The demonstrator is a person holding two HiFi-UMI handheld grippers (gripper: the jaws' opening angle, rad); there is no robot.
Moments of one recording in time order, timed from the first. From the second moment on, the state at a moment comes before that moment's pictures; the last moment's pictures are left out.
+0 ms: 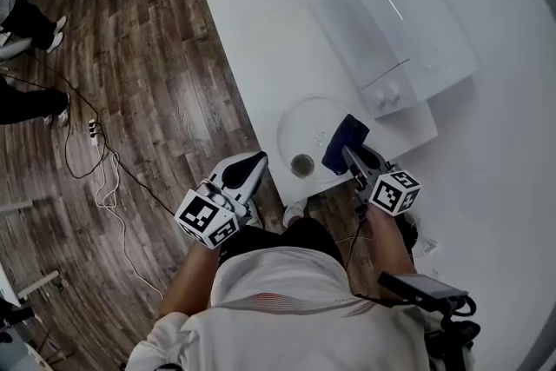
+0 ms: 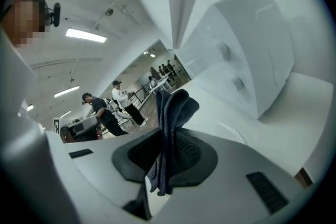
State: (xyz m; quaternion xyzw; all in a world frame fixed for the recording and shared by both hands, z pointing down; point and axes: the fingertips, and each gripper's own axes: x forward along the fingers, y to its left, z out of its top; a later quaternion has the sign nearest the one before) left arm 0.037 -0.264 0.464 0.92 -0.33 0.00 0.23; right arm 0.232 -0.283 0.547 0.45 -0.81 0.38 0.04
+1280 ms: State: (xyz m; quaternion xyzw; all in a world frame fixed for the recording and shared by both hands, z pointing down) left arm -0.017 -0.116 0.330 0.95 -0.29 -0.07 0.13; right arm 0.167 -0.105 0.306 0.47 -0.87 0.13 -0.11
